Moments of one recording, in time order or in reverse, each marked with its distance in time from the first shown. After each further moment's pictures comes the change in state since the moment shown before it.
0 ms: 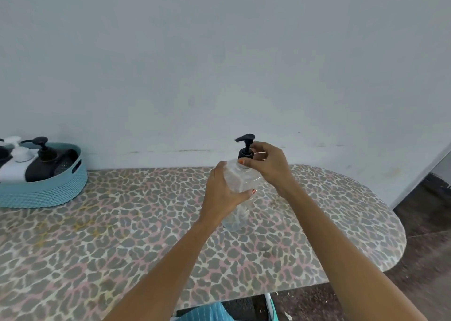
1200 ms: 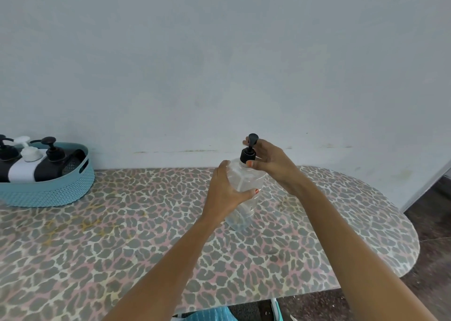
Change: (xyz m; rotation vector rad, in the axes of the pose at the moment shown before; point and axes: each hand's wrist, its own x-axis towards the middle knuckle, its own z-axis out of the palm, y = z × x) left_hand 0.011 -0.009 -0.005 -0.019 -0.018 -0.006; right_hand 0.014 0.003 -0.003 0.115 -0.290 0.032
